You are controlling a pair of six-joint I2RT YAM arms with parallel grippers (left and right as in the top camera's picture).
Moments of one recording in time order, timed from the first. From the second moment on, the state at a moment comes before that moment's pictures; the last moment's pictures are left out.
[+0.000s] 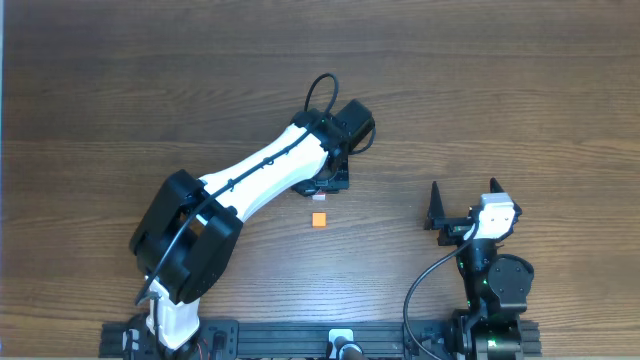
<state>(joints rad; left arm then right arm) -0.74 2.01 1.48 -1.00 -0.08 -0.78 -0.01 0.01 0.01 -0.07 -0.07 0.00</state>
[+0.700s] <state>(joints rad) -0.74 2.01 1.48 -1.00 -0.08 -0.78 -0.01 0.01 0.01 -0.07 -0.07 0.00</state>
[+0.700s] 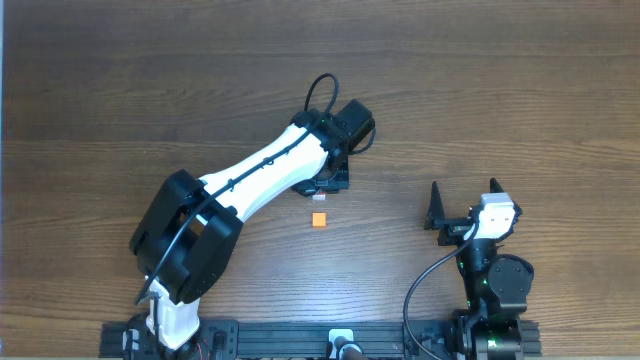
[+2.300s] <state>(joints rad) -0.74 2.01 1.48 -1.01 -0.06 -0.78 -0.01 0.01 0.01 -0.07 -0.07 0.00</state>
